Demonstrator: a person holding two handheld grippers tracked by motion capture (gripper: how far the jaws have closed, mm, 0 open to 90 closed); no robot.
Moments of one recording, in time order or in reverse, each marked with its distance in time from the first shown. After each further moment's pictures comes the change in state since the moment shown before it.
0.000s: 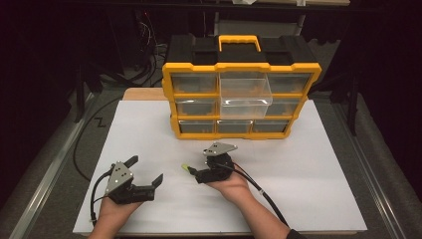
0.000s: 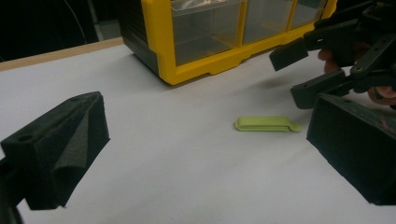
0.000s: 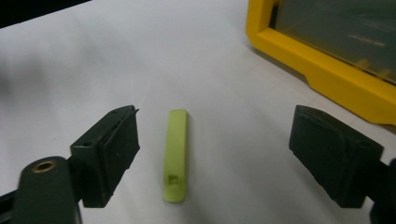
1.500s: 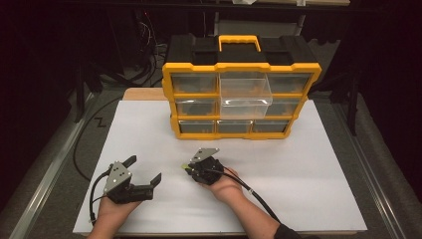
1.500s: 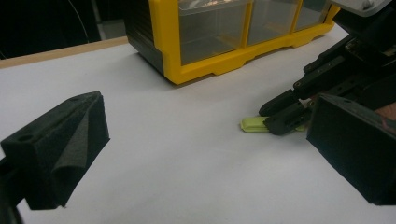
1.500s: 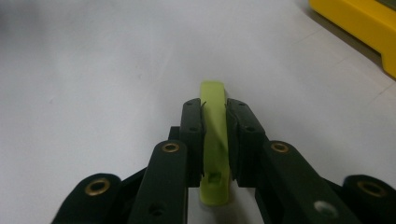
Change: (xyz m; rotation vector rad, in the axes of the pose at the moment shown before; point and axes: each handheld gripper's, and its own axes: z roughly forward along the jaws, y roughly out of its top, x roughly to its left) left arm 0.003 -0.002 -0.001 -0.012 0.016 -0.013; right arm 0.016 -0.001 0.026 0.153 0.036 -0.107
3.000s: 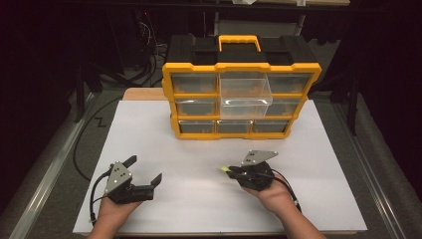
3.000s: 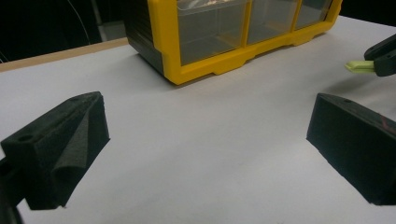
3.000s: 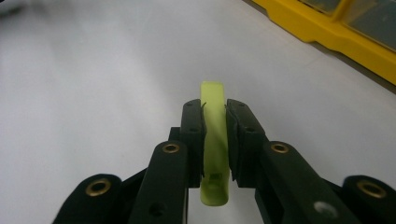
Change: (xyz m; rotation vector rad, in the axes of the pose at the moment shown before) left arm -0.001 0.000 0.000 -0.001 0.006 0.015; right arm -0.043 -0.060 -0.117 -0.052 -0.004 0.051
